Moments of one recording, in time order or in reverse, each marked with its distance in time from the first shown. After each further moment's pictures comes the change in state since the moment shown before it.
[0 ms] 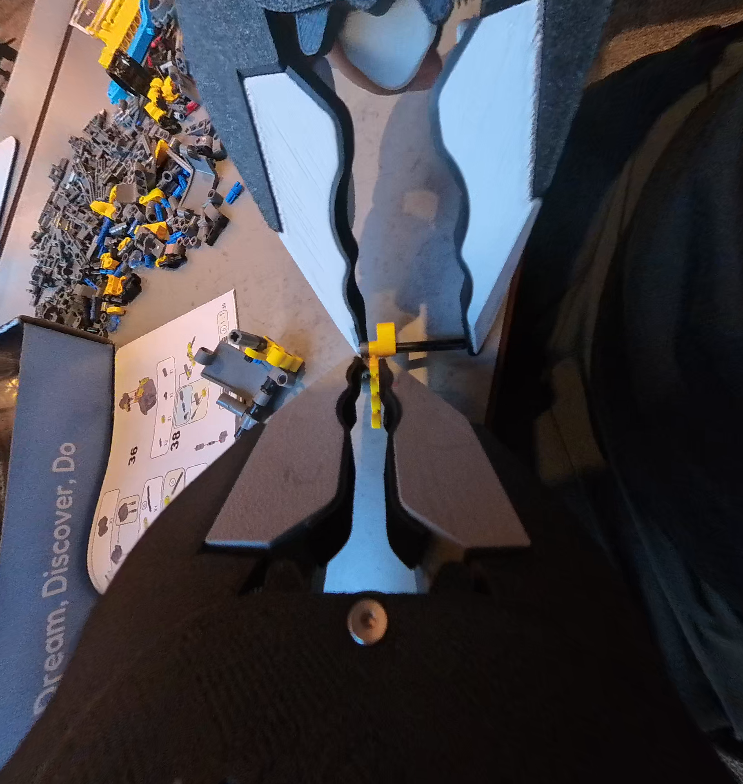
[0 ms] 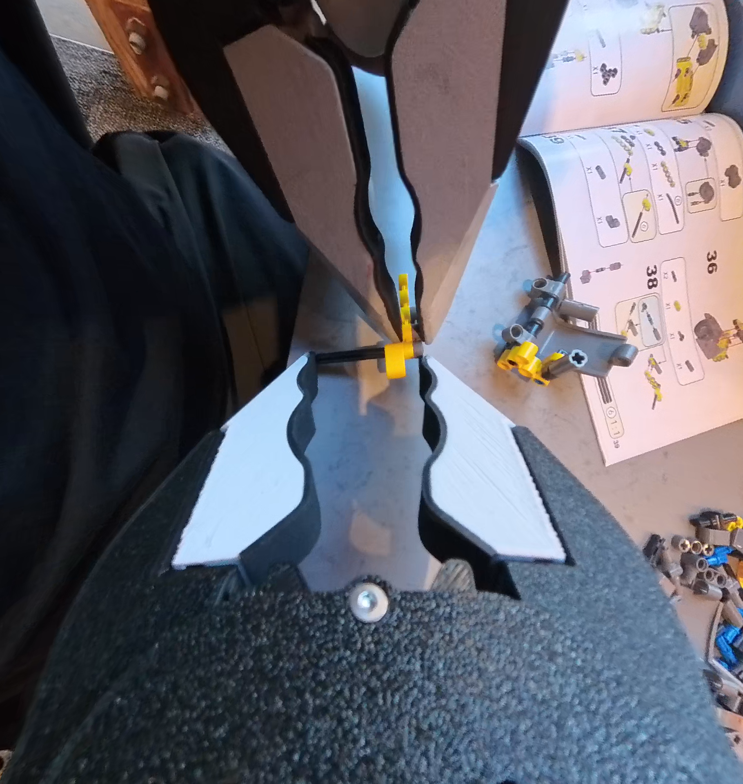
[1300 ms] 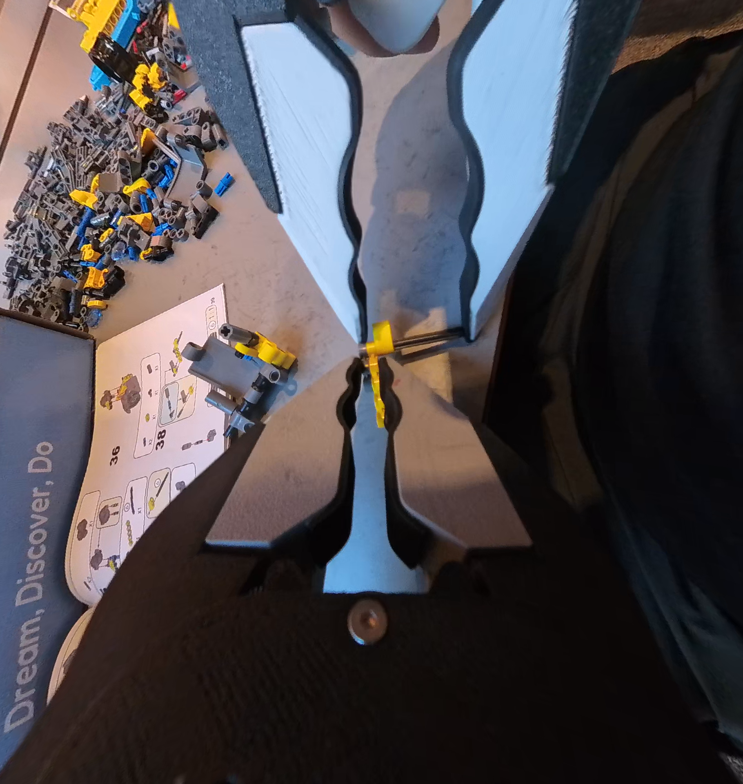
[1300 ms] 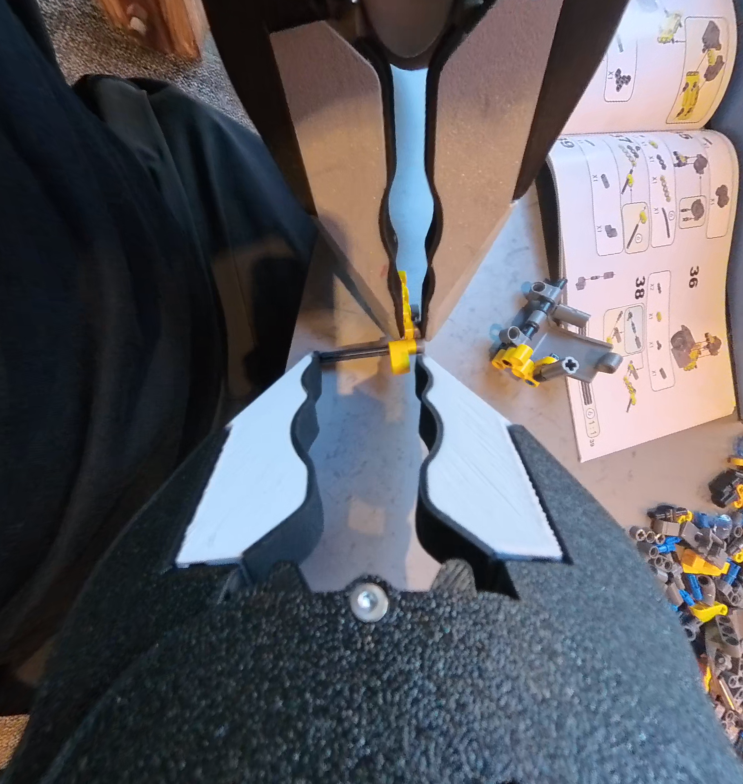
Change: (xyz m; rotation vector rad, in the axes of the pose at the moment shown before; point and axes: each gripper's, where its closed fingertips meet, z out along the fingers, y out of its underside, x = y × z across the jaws) left arm 0.002 0.003 0.002 0.002 0.028 -0.025; right arm -0.002 0.002 -0.003 -0.066 0.027 -0.084
